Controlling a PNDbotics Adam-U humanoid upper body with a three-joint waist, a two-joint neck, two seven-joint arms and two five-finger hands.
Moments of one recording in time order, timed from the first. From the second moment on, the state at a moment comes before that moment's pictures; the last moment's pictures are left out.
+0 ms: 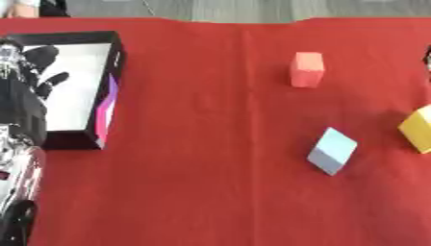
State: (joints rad) left arm -0.32 0.33 0.07 -1.83 0.31 0.16 0.33; right arm -0.41 -0.36 -0.02 -1.84 0.01 0.22 -0.31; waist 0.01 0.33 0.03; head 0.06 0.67
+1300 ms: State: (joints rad) left arm -0.29 0.37 0.07 -1.82 0.30 0.16 0.33; right arm -0.48 -0.85 0.09 -1.83 -0.21 0.41 -0.06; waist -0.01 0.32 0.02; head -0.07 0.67
